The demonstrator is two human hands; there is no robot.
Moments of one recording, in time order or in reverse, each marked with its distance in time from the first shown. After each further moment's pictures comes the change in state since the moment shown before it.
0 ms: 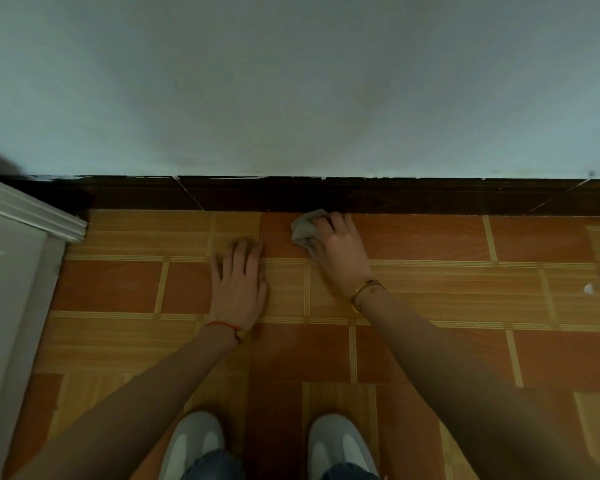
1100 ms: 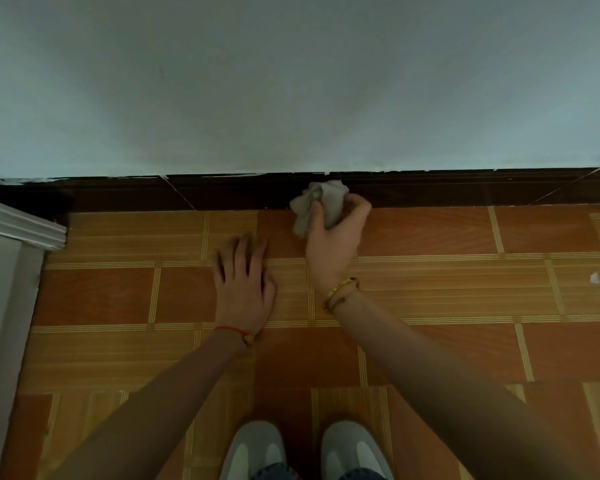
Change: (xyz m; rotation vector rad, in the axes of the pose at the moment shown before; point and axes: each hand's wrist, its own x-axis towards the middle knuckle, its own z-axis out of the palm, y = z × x) left_hand 0.008 -0.002 0.016 -0.068 0.068 0.021; right_hand 0.028 -0.059 0.002 0.860 0.578 0.770
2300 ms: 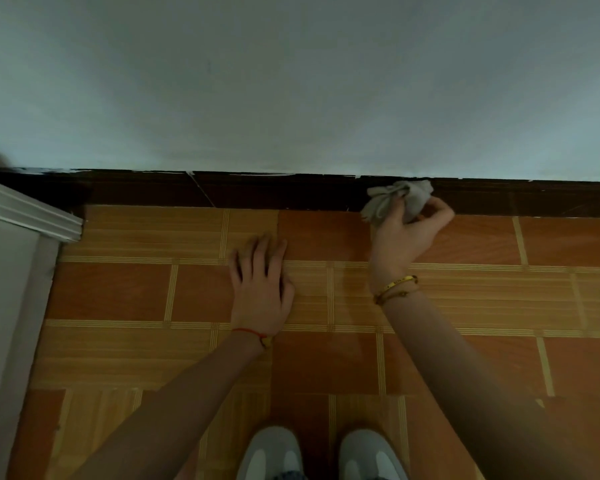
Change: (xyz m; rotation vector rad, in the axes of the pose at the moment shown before) left_hand 0.001 -0.001 -0.002 -0.047 -0.004 -0.014; right_hand 0.038 -0.010 -0.025 0.052 0.319 0.086
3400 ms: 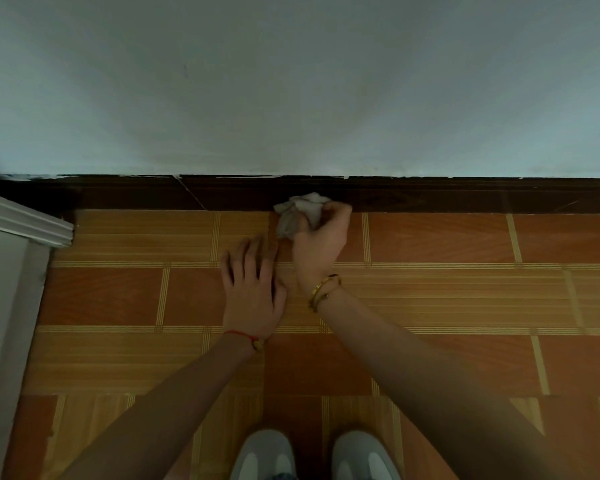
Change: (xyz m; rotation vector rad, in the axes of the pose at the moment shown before) left_hand -0.001 0.001 -0.001 0.027 0.017 0.031; right_hand -0.065 0.026 0.044 -0.078 -0.342 -0.083
